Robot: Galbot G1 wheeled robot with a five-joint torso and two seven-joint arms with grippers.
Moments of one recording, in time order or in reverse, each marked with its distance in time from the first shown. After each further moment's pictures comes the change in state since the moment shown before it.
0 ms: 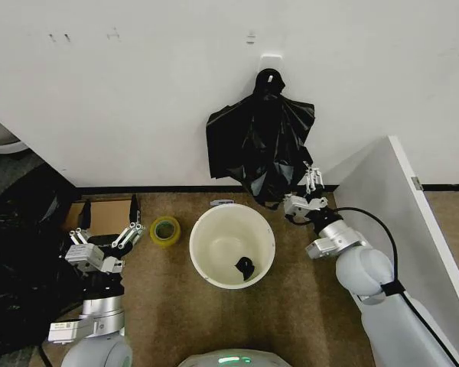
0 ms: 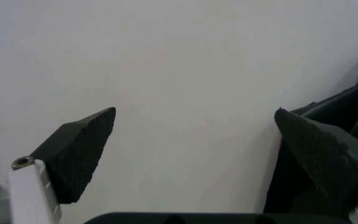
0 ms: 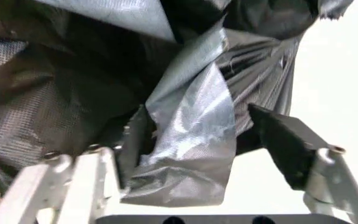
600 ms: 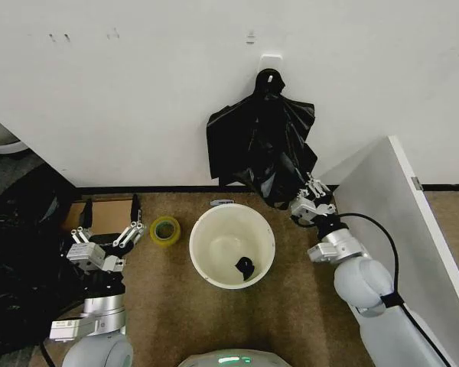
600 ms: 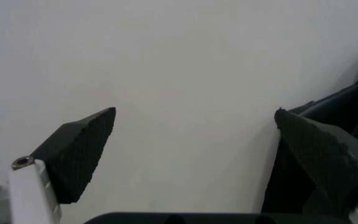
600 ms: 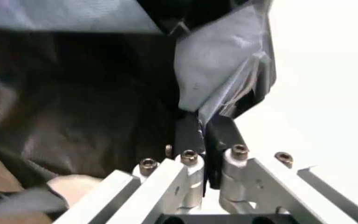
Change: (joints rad) left arm -0.011 0.018 0.003 0.011 -0.008 0.000 0.000; right arm -0.108 0.050 -0.003 0.044 0.202 -0.041 0.136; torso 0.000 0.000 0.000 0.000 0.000
